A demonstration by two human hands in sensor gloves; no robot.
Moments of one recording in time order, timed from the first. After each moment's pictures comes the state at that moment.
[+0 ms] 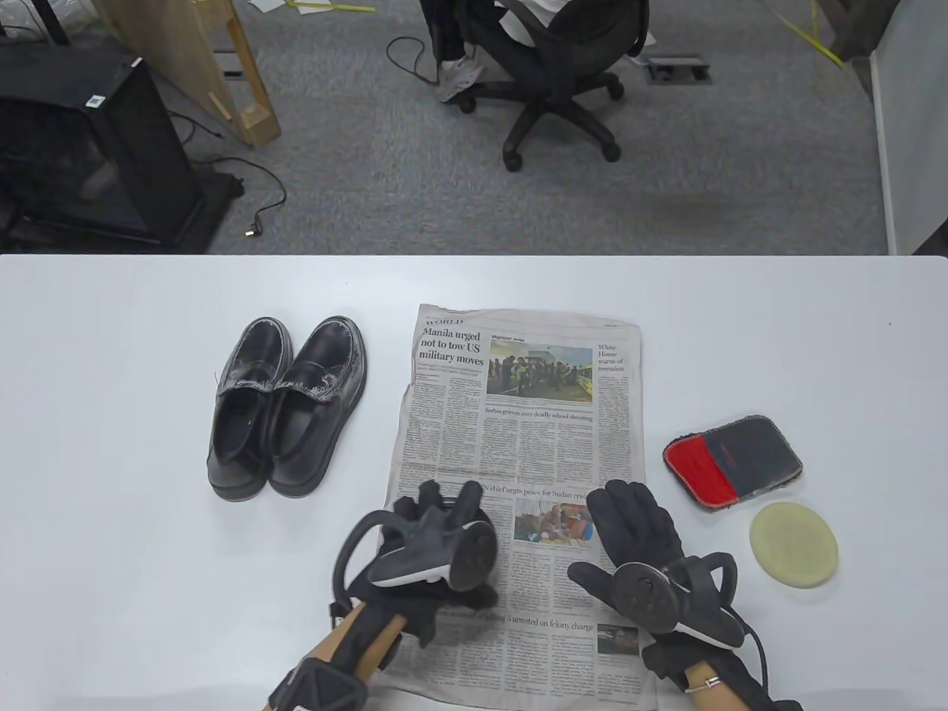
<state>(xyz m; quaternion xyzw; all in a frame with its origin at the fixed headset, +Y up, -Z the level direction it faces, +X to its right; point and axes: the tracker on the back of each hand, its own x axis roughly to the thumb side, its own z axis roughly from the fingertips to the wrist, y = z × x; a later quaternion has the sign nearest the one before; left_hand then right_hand) -0.109 -0.708 -0.219 -0.18 -0.22 -0.03 0.96 0.174 -0.719 -0.188 0.19 -0.02 0.98 0.06</state>
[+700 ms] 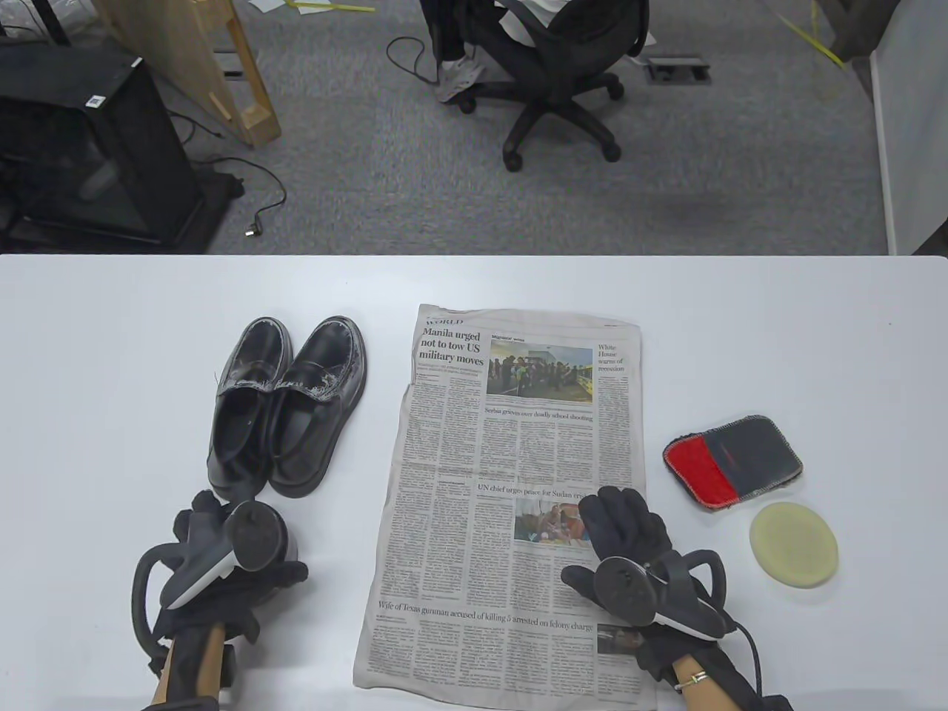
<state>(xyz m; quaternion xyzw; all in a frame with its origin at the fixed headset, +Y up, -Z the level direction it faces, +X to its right) -0.277 -0.727 -0.212 -0.19 0.02 0.00 0.98 0.166 -0.733 -0.193 0.19 0.01 0.98 0.03</state>
